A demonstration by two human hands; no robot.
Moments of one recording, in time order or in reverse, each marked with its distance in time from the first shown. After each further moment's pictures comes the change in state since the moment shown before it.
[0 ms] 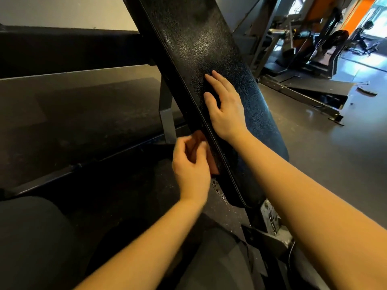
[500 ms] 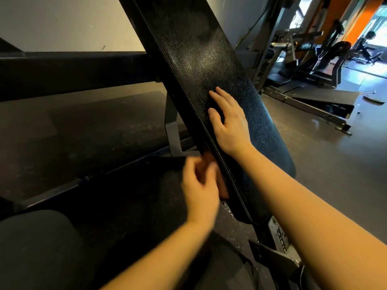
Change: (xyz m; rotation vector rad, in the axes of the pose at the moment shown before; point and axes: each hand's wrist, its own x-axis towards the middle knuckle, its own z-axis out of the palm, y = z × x) left_hand -0.008 -0.006 -0.005 0.009 -0.076 -0.043; right_hand 0.000 0.002 0.001 0.006 0.010 0.005
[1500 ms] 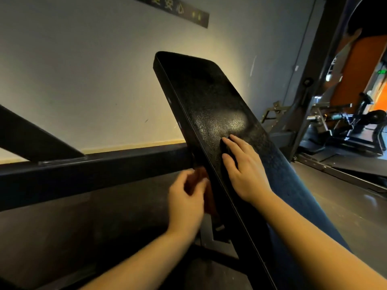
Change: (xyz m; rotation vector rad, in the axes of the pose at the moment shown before) left_hand 0.201 0.087 -0.048 0.126 0.016 0.249; right_hand 0.140 -0.035 0.037 -0.088 -0.066 -0.074
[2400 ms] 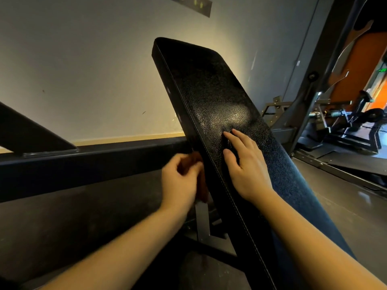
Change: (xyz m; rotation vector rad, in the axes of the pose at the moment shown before) left_hand 0.036 0.001 0.001 -0.068 0.081 -0.049; right_hand -0.001 0.001 0.003 0.025 0.032 0.016
